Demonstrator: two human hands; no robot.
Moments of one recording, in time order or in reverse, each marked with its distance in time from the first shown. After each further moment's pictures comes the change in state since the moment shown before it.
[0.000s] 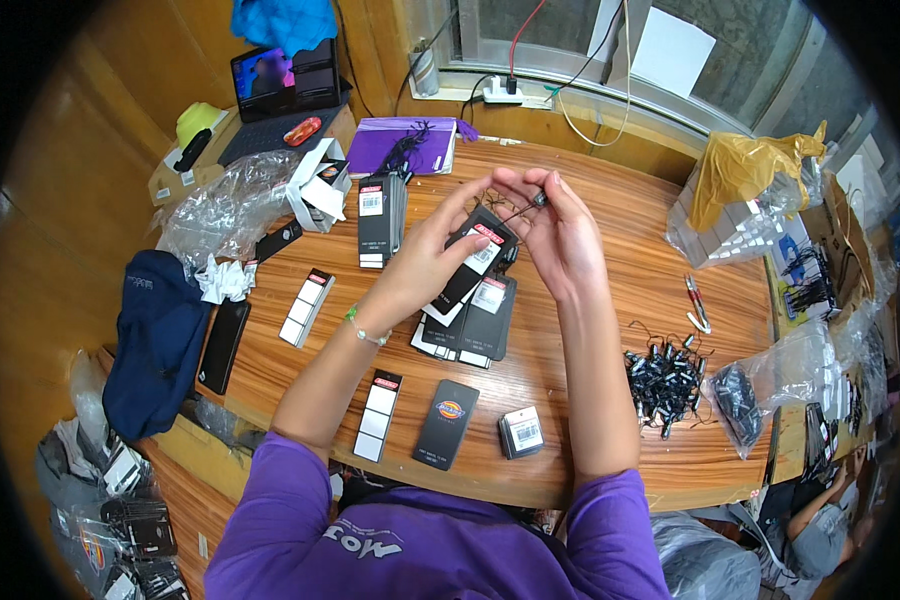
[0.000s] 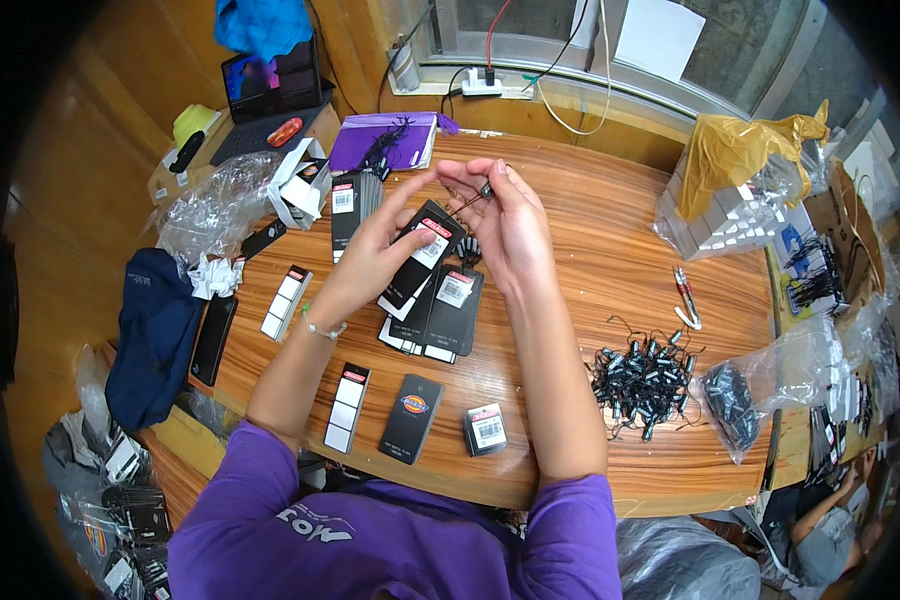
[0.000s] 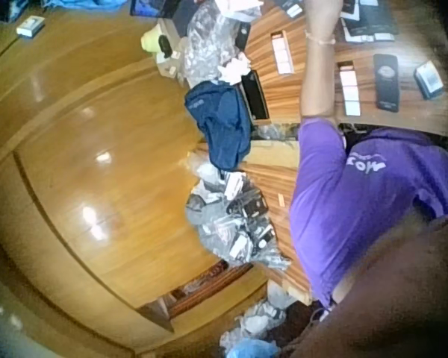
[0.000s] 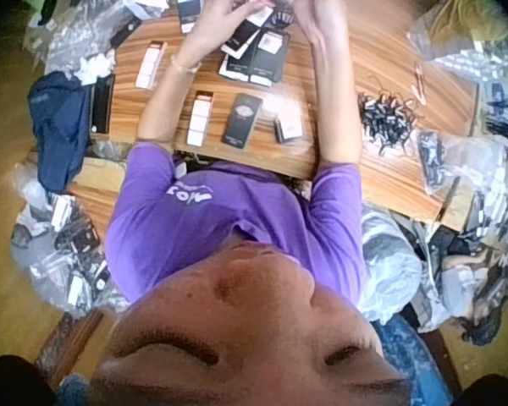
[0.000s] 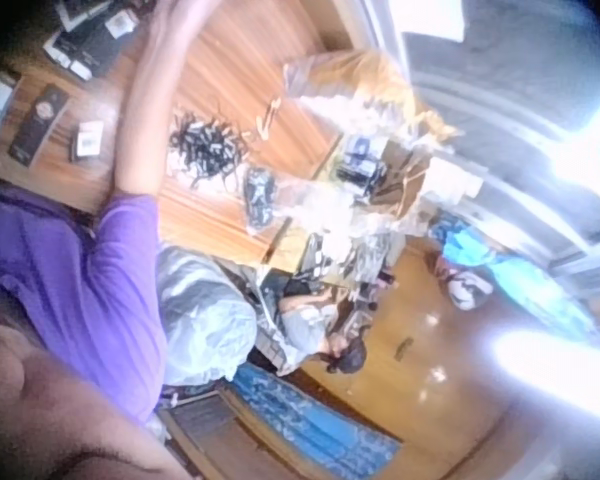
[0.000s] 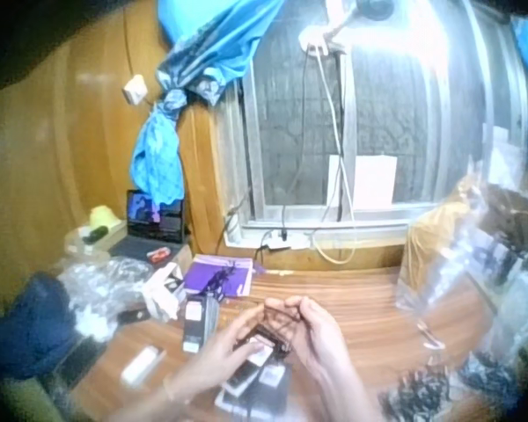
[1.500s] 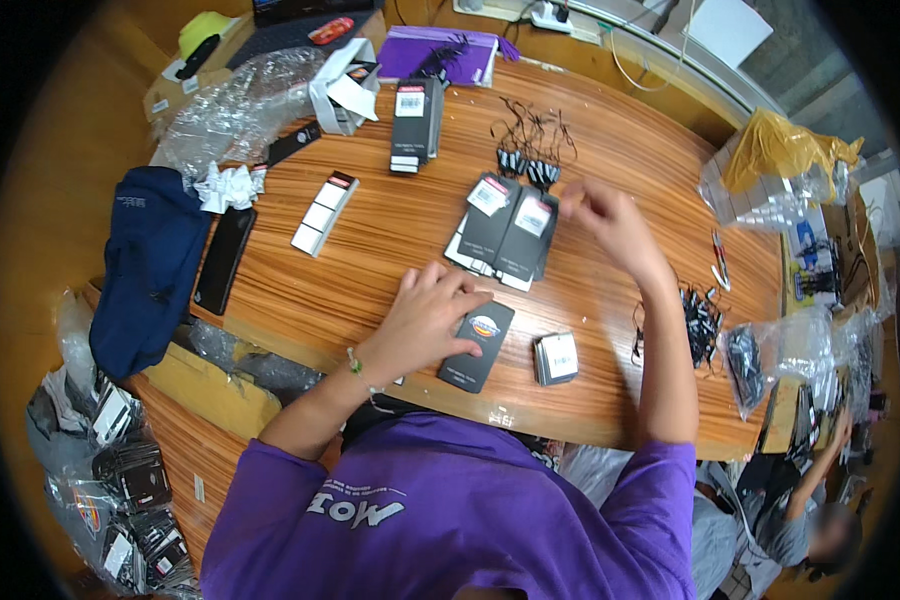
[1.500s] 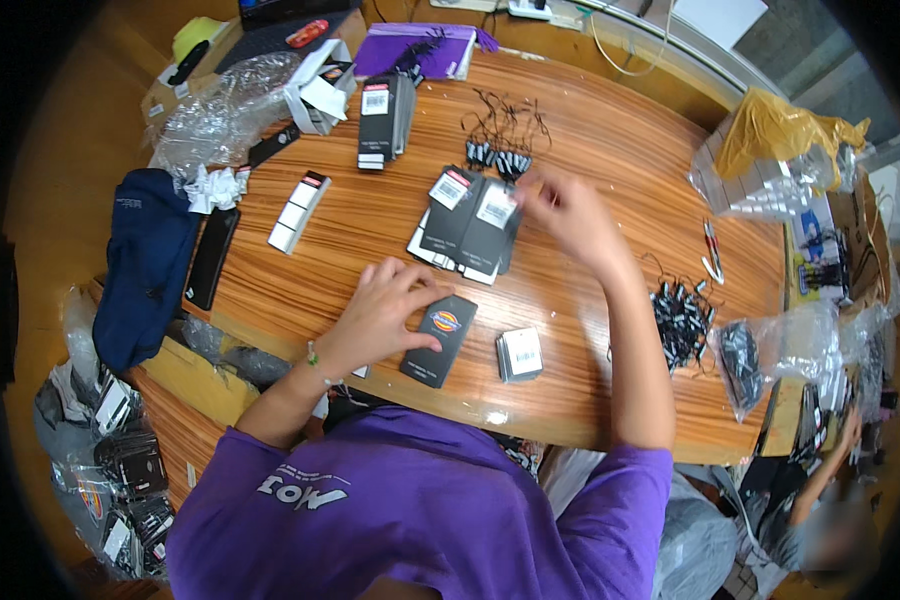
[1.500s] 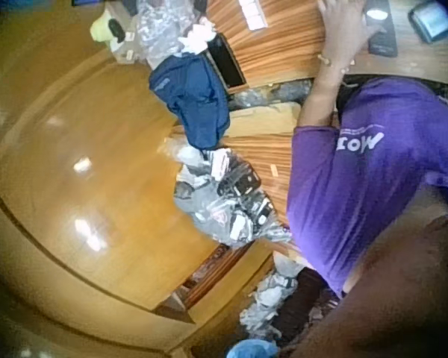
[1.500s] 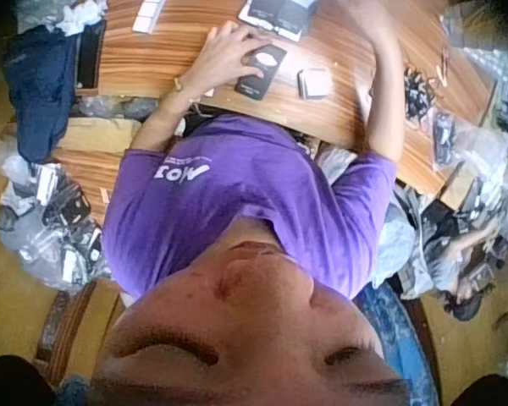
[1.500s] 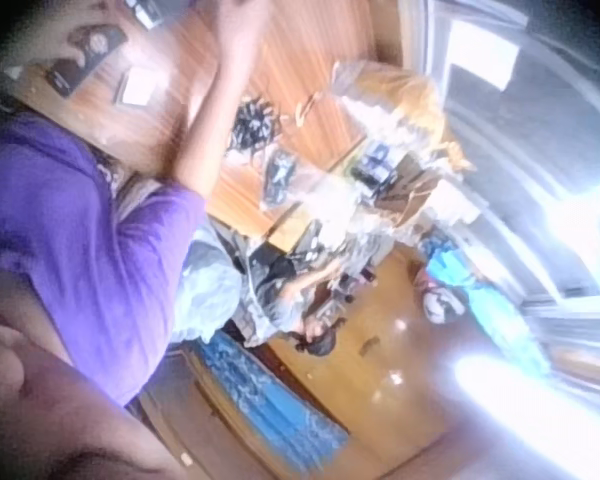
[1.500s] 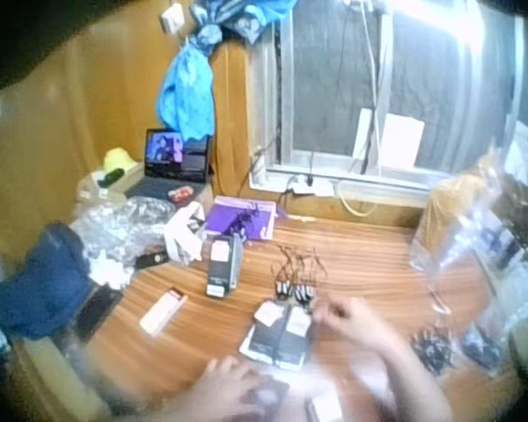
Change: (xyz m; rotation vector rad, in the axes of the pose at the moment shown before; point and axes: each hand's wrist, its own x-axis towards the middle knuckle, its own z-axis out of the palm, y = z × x) left_hand -0.154 -0.027 0.009 0.707 -0.282 -0.034; right_hand -0.050 0.000 -0.034 -1.530 -0.218 0.127
